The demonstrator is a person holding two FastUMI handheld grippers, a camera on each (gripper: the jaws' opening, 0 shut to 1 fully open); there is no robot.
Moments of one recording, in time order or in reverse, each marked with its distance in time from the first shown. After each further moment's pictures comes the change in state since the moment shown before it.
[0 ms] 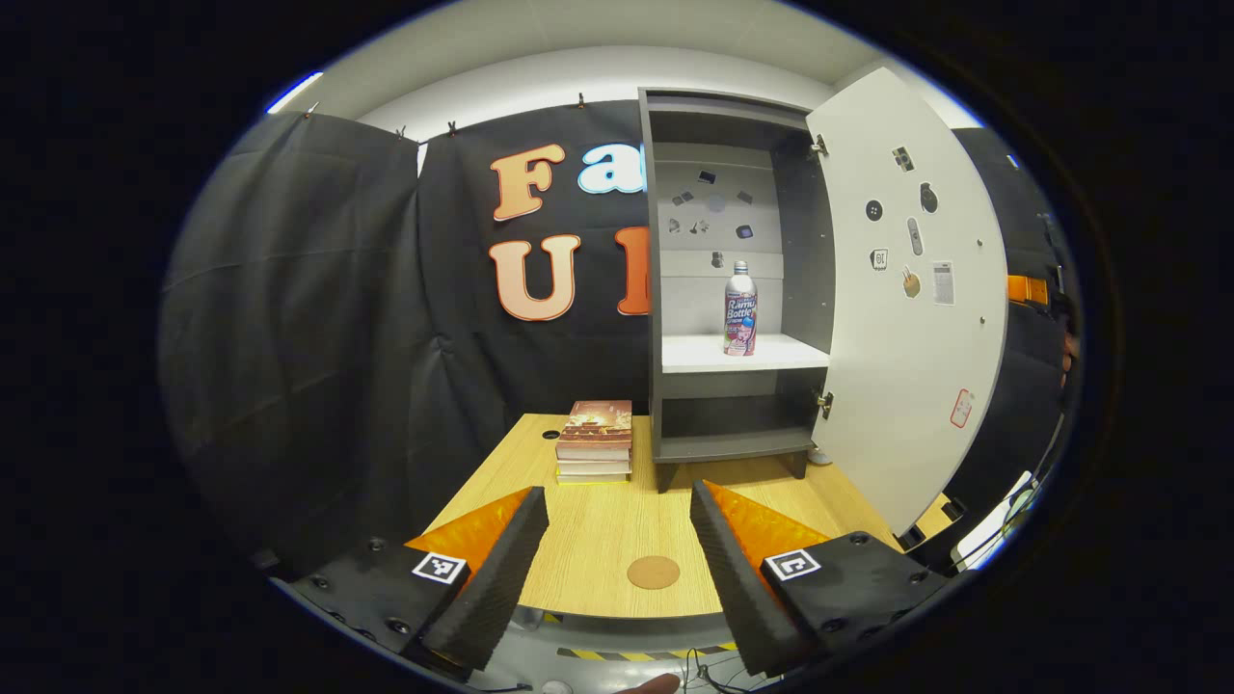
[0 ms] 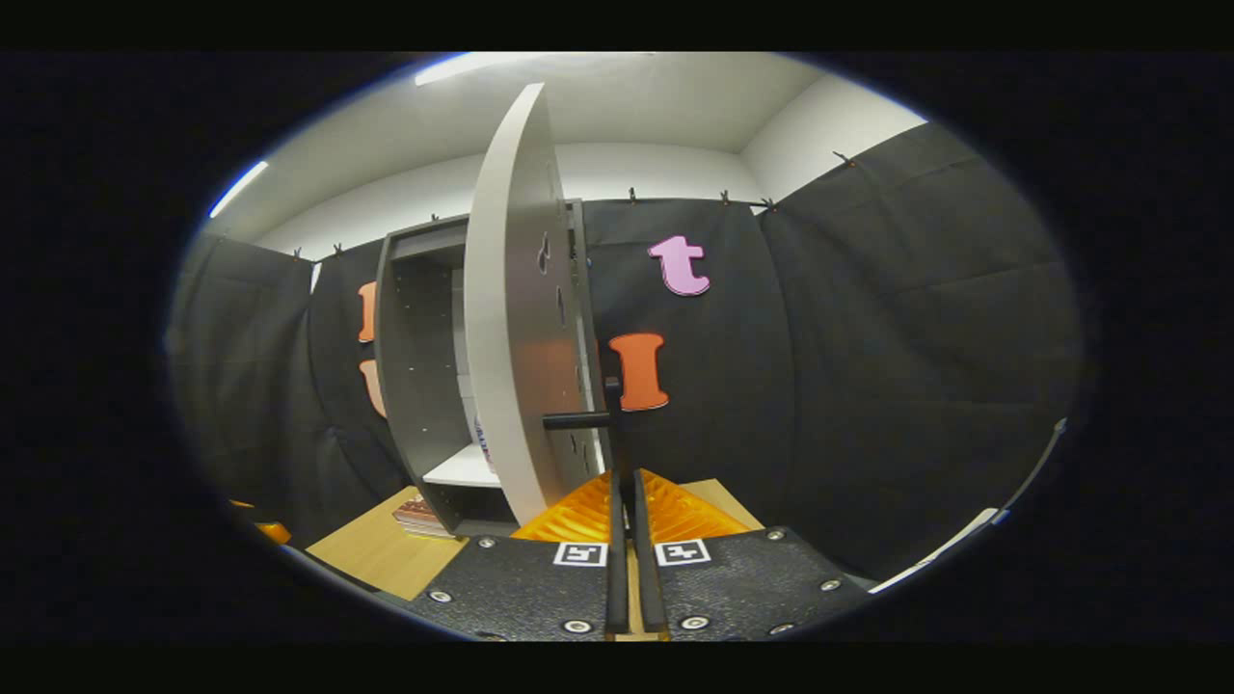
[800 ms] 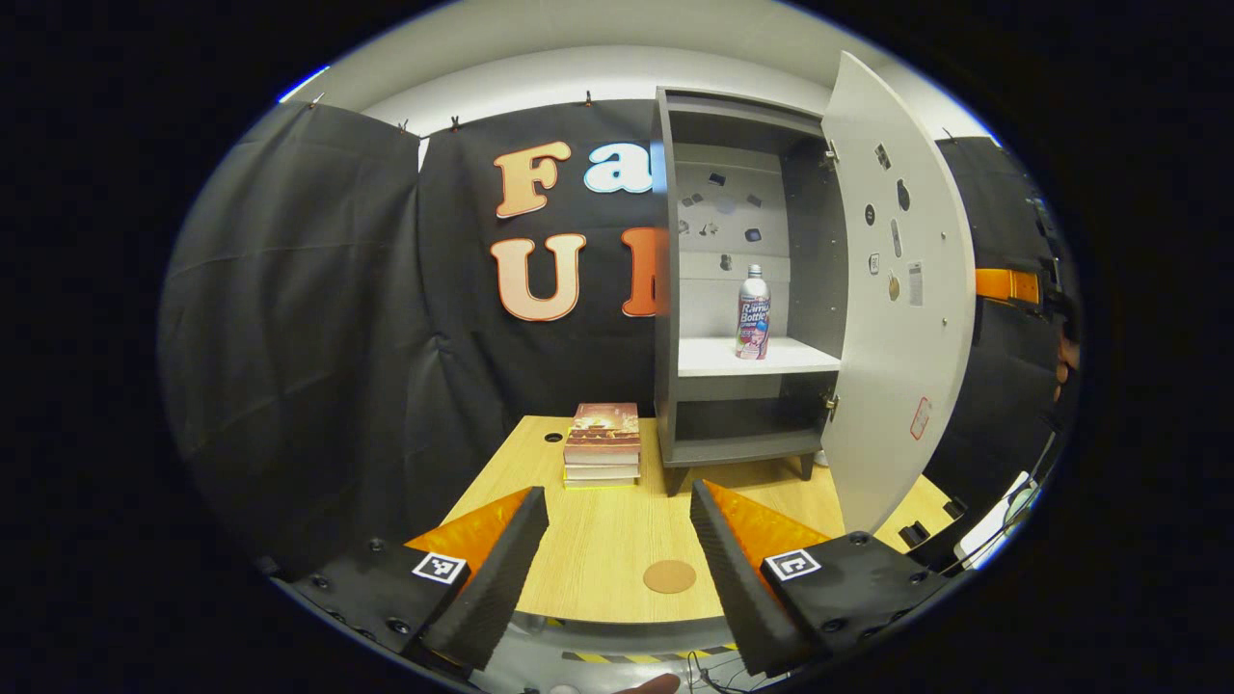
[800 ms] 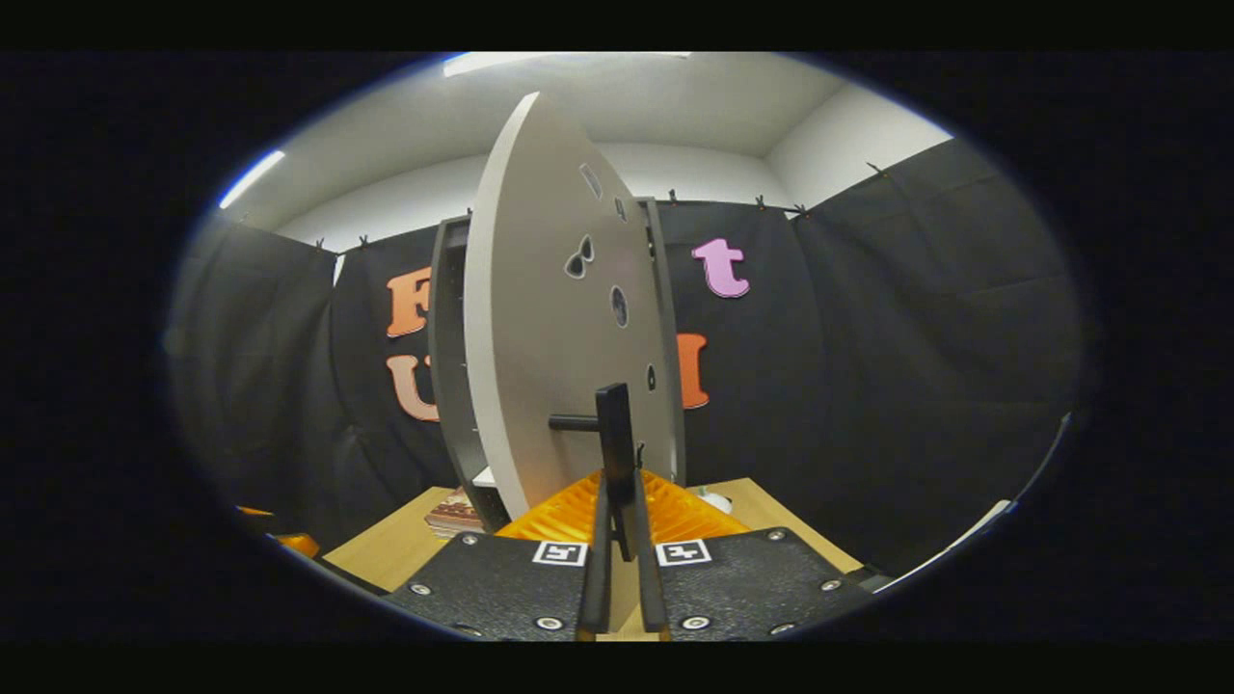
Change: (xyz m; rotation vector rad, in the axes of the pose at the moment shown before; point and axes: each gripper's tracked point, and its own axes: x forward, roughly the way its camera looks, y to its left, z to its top) left arm 0.014 0.037 0.003 -0.016 -0.009 -0.026; right arm -0.005 0.106 -0.011 -0.027 -0.002 0.014
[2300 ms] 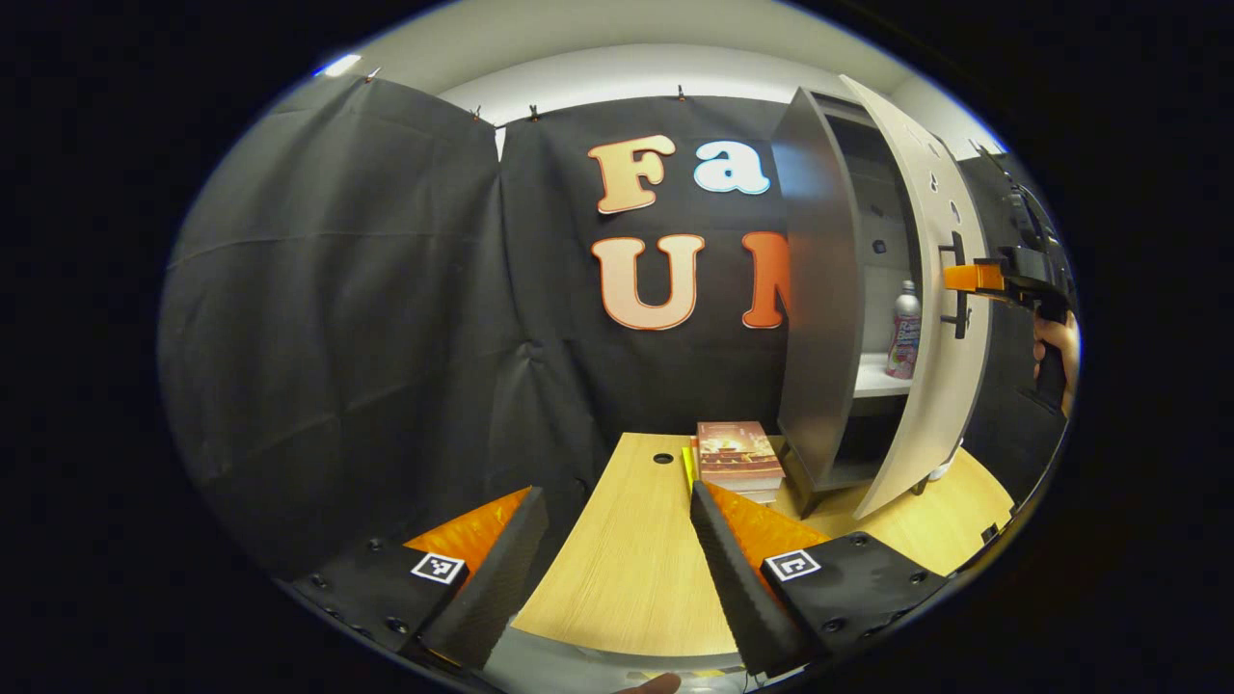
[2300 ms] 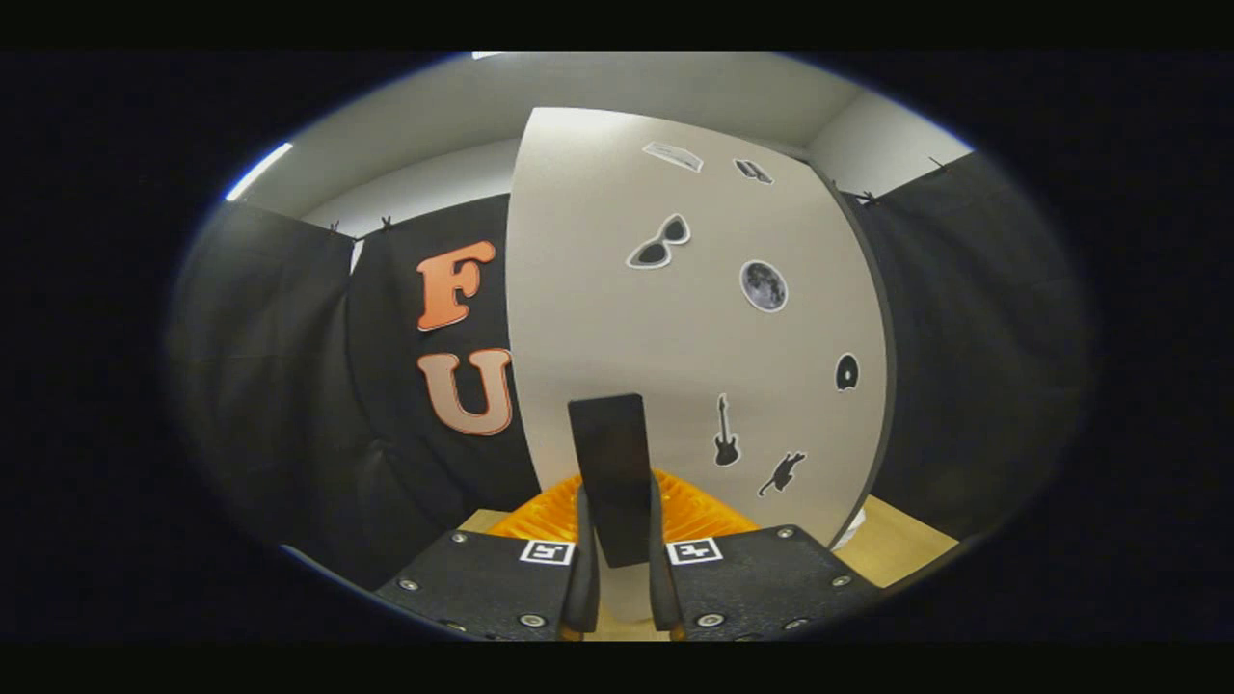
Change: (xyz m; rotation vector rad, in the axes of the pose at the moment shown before) left arm 0.076 0.216 0.018 -0.010 -0.020 0.177; right arm 0.199 0.264 -0.012 0.024 0.009 0.078
